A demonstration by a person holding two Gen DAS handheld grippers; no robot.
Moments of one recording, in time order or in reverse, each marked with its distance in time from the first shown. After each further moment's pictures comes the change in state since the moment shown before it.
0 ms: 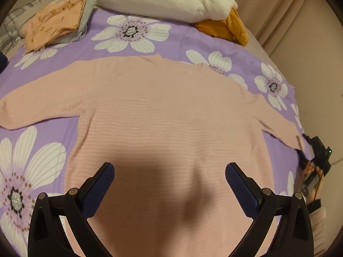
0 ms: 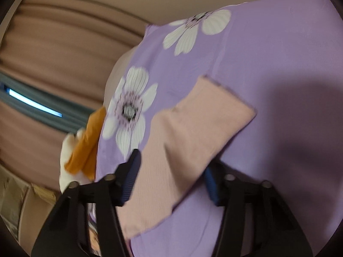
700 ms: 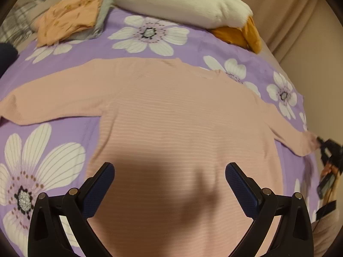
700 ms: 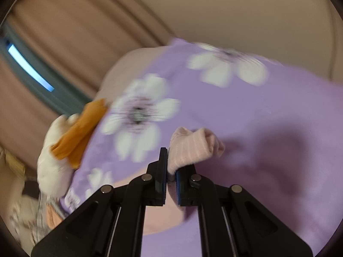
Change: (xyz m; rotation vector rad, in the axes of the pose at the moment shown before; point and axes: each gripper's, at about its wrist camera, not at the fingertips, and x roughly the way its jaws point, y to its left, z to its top) left arm -0.011 0.025 0.008 -0.071 -0.053 0.004; right arm -0.044 0.121 0.003 -0.384 -0.021 -0.077
